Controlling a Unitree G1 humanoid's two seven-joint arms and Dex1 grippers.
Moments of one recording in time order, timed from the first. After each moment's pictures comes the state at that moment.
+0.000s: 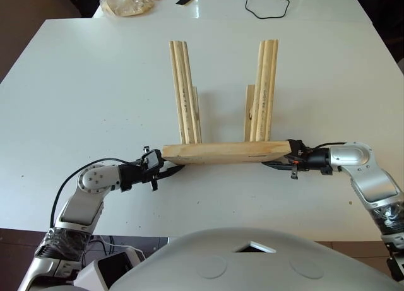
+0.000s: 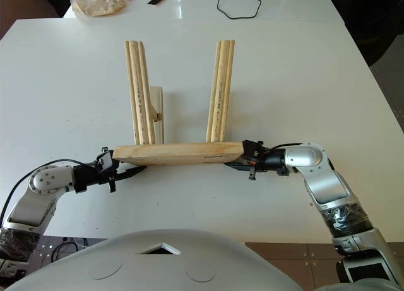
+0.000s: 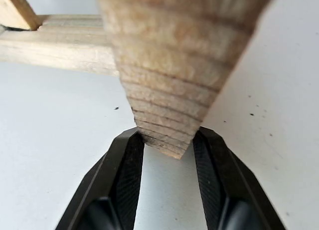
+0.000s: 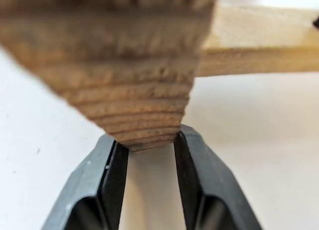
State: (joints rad) left arm 0.25 0.67 -0.08 -0.12 -0.18 -0.03 -0.97; right arm 0.05 -0.75 0.22 -0.15 0.13 0.22 1.05
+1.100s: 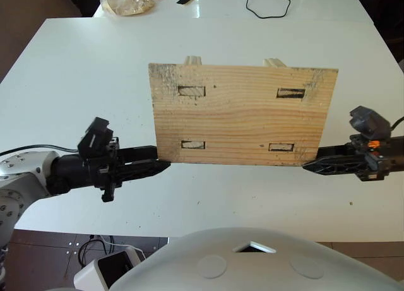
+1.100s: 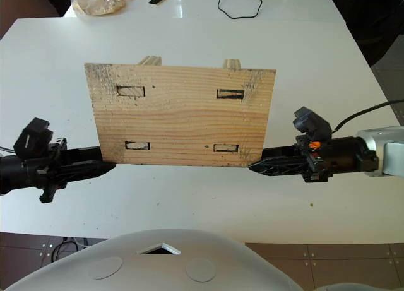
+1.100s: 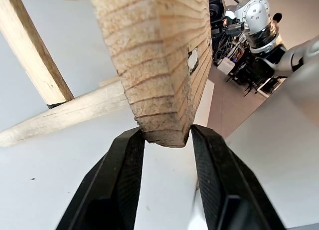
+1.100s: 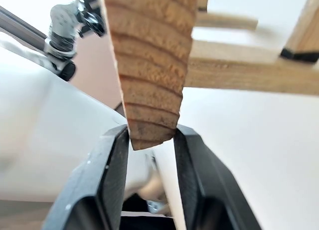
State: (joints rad) left arm 0.37 1.06 0.48 -0.58 -1.36 0.86 -1.02; right arm 0.03 -1.26 -0.29 -0.38 1.40 1.24 1.13
